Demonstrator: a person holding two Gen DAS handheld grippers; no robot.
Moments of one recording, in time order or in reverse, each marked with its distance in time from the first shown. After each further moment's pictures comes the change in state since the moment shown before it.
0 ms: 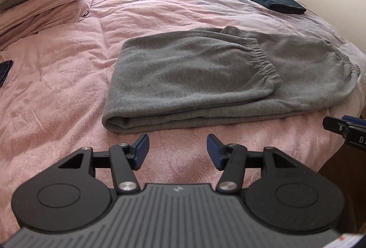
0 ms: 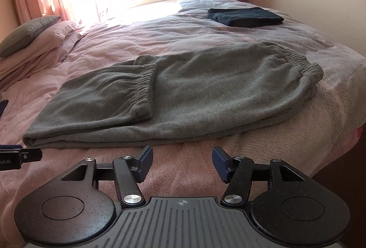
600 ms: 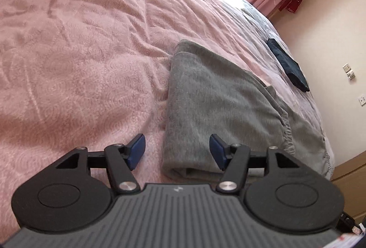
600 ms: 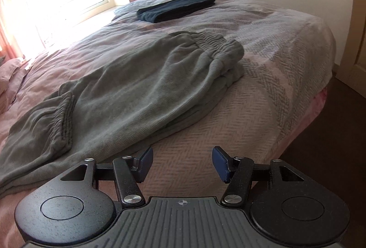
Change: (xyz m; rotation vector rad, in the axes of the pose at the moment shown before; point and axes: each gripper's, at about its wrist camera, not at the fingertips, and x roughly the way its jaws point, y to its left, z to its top) left arm 0.078 0.162 0.022 -0.526 0.038 -0.301; right arm 0.007 -0.108 0.014 0.277 0.005 -0.176
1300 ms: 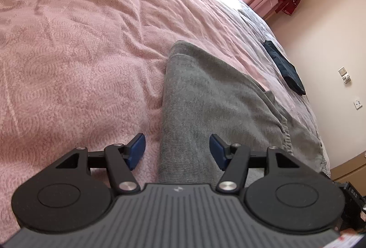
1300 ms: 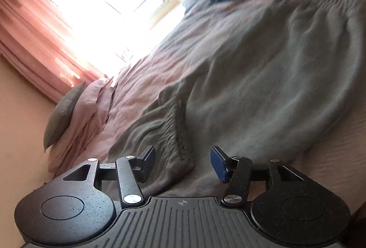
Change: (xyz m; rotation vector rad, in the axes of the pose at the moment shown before) left arm 0.015 0.002 0.005 -0.007 -0.013 -0.021; right arm 0.060 0.070 0.027 0.219 0.147 0.593
